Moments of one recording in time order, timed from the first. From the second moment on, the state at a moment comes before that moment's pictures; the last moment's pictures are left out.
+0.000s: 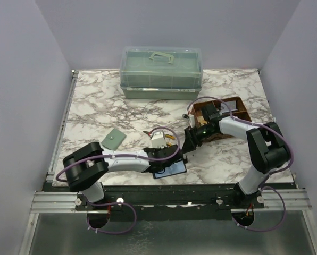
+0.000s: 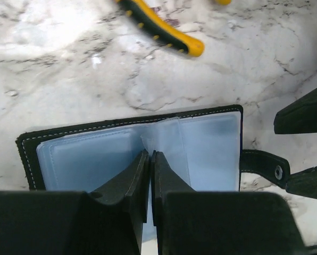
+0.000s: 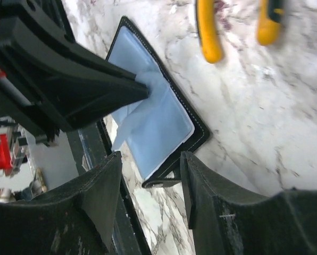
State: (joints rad) left arm -1.17 1.66 0.89 -0.37 -0.53 -1.26; right arm 0.36 1.69 0.92 -0.45 -0.97 -0.18
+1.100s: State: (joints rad) left arm -1.07 1.26 0.37 0.12 -0.38 -1.29; right arm 0.62 1.95 1.08 -0.59 -1.10 -0.22
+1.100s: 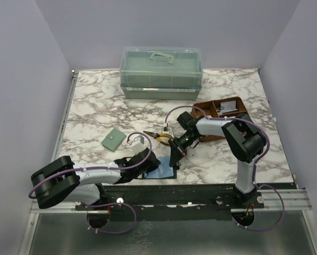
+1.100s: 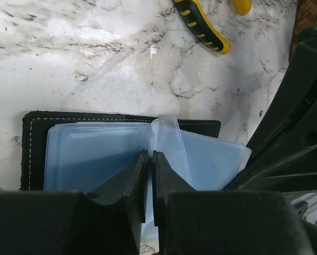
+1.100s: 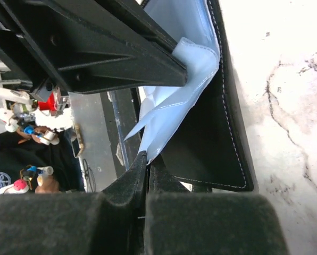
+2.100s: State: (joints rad) left arm -0.88 0.95 0.44 -0.26 -0.22 -1.09; right arm 0.52 1.65 1.06 -0.71 -0.92 -0.60
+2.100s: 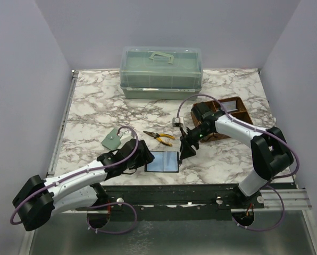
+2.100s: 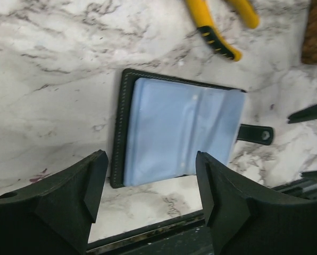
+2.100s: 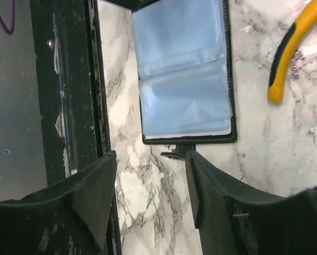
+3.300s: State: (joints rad) left arm -0.85 1.28 0.45 0.01 -0.06 -1.11; right arm 0.38 1.56 1.04 -0.66 -0.79 -0.58
